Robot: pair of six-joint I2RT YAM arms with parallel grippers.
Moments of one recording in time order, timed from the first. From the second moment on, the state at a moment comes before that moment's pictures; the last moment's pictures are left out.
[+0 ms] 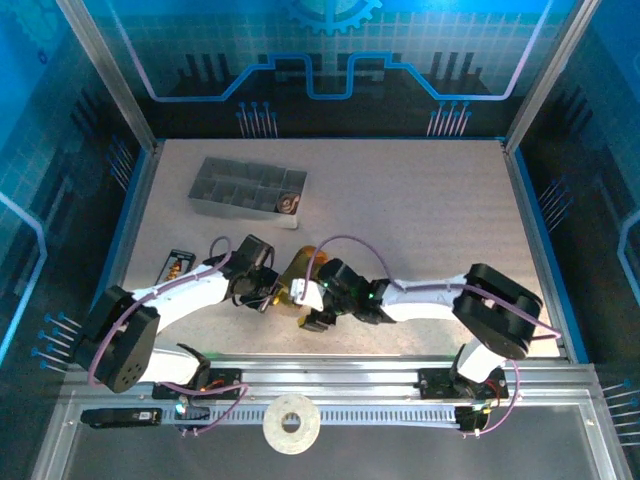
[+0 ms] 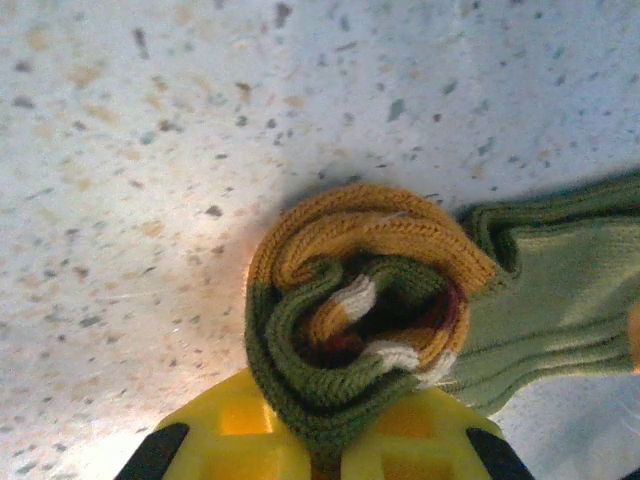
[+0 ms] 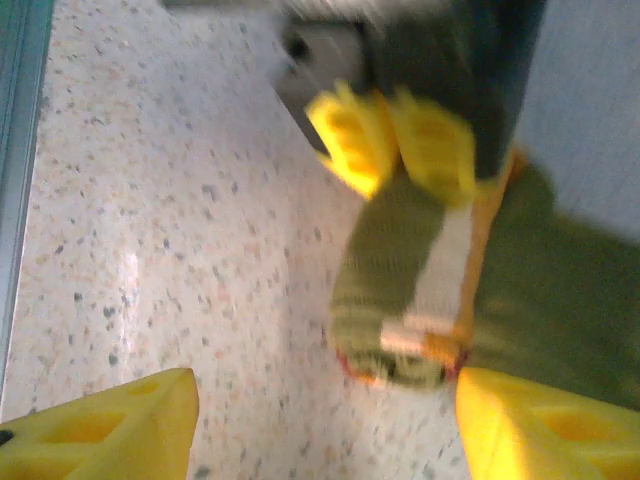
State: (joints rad) left arm -0.48 1.37 0.63 -0.47 0.21 -1.59; right arm 1.05 1.61 0.74 0.14 -0.14 -0.38
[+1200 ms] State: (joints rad) left arm -0.43 1.11 0.55 -0.52 0.20 -1.71; right arm 0.91 1.86 0.95 0.08 -0.36 -0.25
